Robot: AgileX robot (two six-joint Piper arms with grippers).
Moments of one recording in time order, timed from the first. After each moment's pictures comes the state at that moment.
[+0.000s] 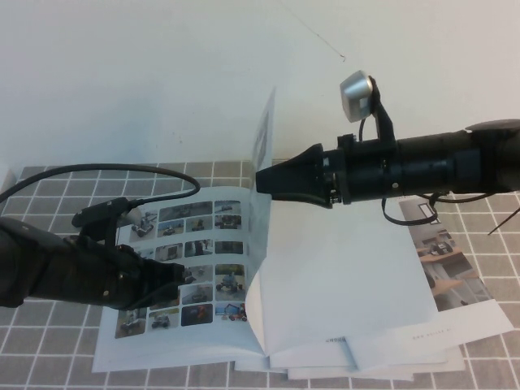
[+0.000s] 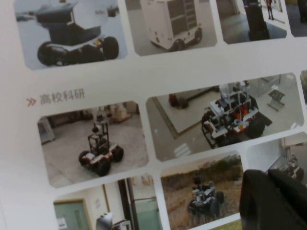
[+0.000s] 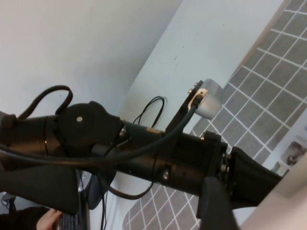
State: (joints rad) right arm 0.32 2.04 -1.37 1.62 1.17 -1.19; left arm -0.11 1.73 -0.83 -1.16 0.46 0.86
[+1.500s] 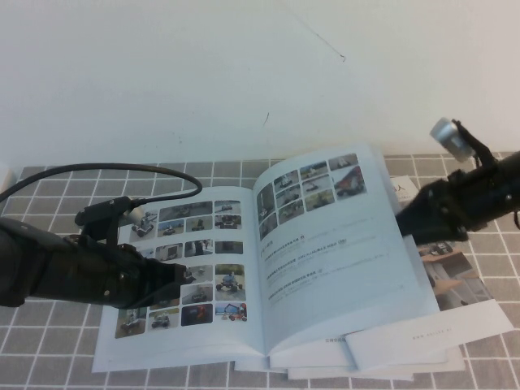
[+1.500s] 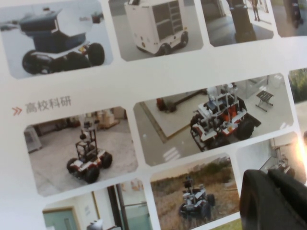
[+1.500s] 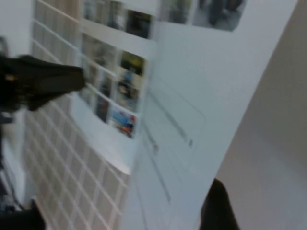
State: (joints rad) right arm 0.02 2.08 -1.40 0.98 1.18 -0.81; left arm -0.11 1.73 -0.83 -1.19 0.48 0.91
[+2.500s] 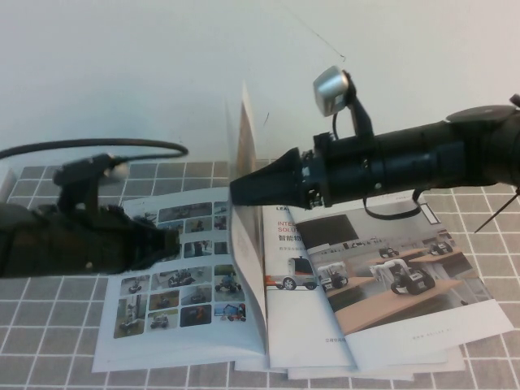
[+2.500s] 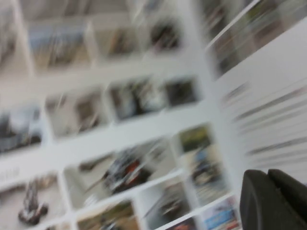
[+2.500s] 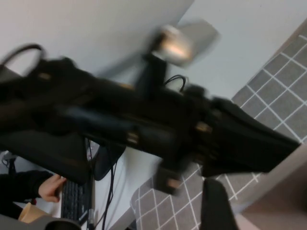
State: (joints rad) right arm 0.39 2.01 -1.41 1.57 1.18 -1.19; left arm -0.11 1.54 -0.83 -1.22 0.52 0.93
